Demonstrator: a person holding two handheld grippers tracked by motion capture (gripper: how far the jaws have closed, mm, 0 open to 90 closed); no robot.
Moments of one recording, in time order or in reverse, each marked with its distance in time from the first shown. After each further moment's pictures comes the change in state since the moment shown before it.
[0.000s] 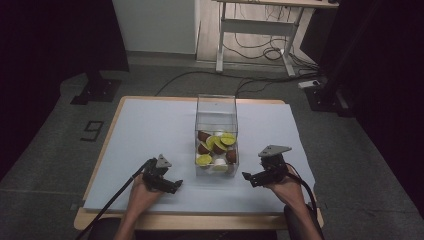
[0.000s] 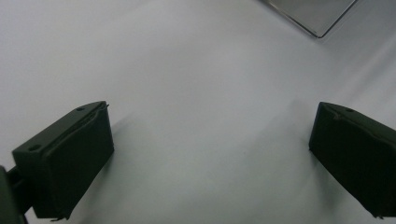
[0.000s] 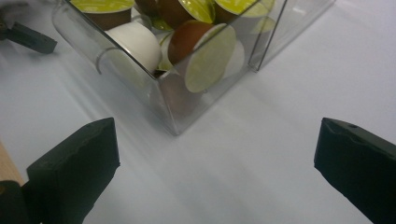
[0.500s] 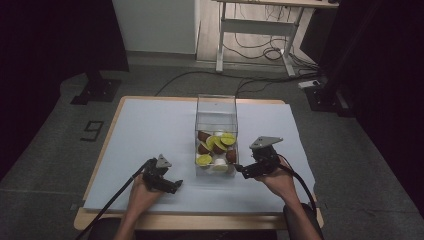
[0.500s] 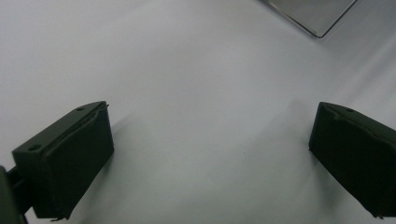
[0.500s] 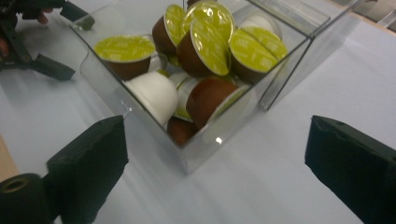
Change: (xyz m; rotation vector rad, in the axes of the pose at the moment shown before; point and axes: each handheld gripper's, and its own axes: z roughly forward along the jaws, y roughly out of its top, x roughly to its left) left arm 0.000 0.000 0.000 0.001 0.000 0.001; right arm 0.009 0.037 0.005 -0.029 0.022 -0.049
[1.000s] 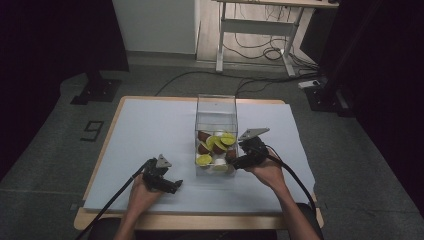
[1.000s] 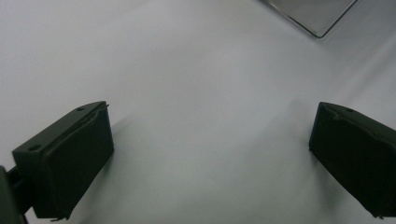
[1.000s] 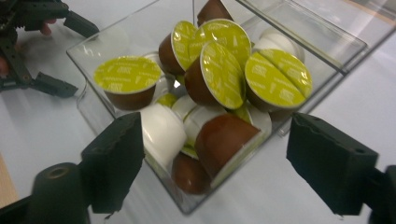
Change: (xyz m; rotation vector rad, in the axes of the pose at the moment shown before) left arm 0.000 0.000 0.000 0.000 0.000 0.000; right arm -0.001 0.026 0.029 0.037 0.051 -0.004
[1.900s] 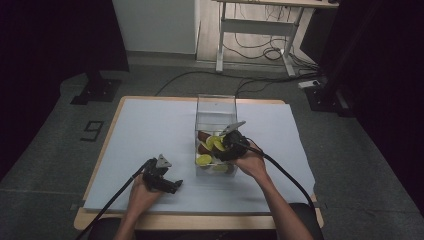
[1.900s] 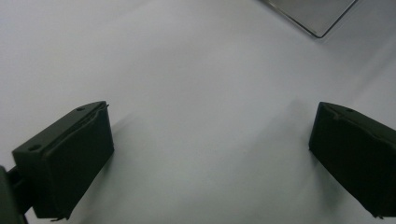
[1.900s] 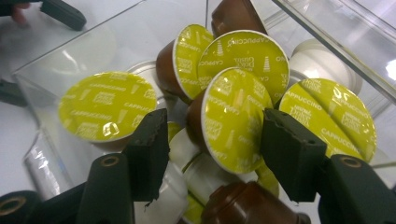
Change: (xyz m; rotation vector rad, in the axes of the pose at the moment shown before) left arm 0.000 0.000 0.000 -0.001 0.000 0.000; right arm 0.002 0.027 0.057 0.110 0.026 -0.048
